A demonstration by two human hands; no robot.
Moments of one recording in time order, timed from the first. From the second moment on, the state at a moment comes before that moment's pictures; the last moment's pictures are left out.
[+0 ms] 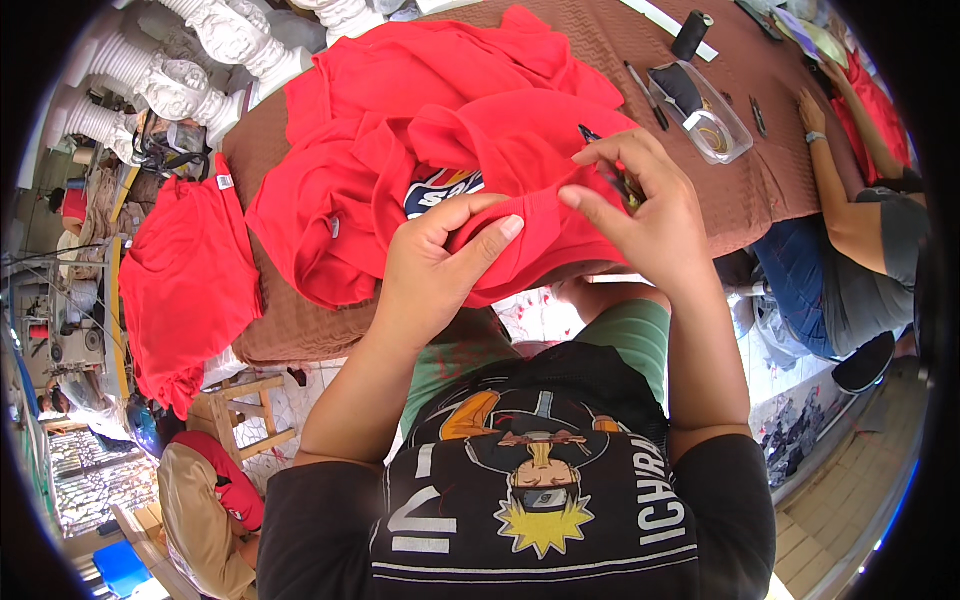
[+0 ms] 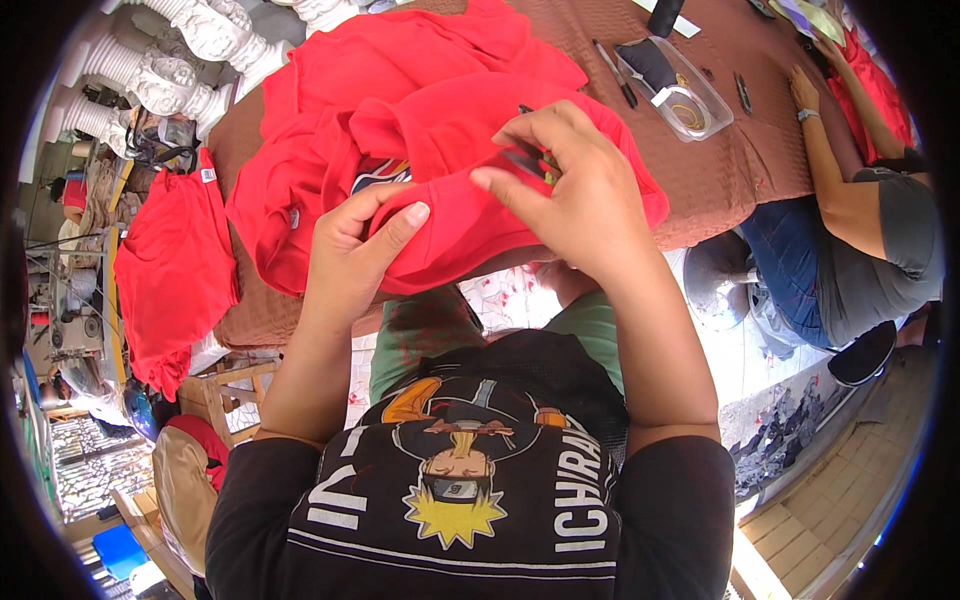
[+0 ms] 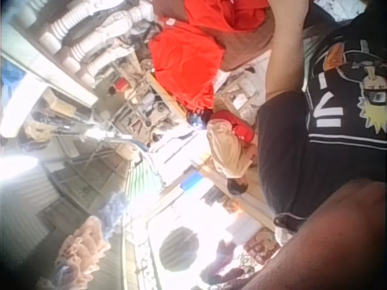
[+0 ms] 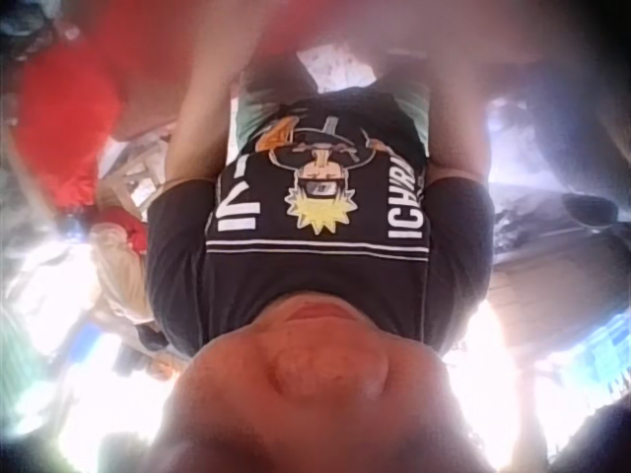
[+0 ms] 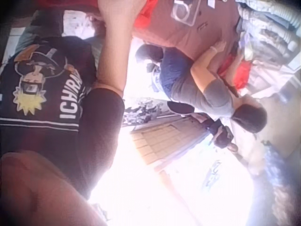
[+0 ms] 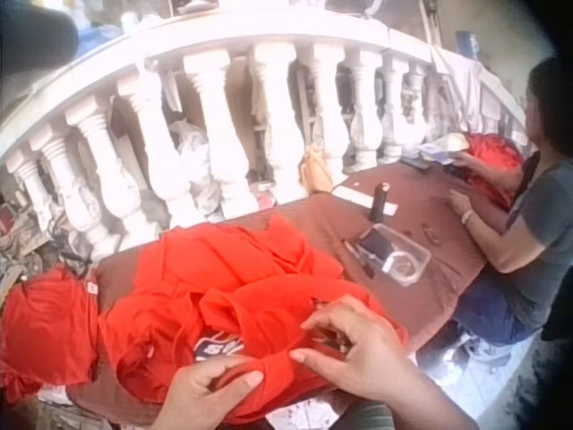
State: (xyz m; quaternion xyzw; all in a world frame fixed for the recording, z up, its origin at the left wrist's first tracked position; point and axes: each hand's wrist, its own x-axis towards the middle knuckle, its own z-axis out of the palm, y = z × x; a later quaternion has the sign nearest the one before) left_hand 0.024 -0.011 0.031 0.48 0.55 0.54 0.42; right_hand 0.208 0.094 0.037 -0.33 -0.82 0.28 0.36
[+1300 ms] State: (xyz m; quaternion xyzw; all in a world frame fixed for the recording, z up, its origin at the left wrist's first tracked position) left_hand -0.009 -0.028 0.032 0.66 0.59 0.43 0.18; right_hand 0.235 0.093 0.044 -0.33 -0.74 0.33 0.49
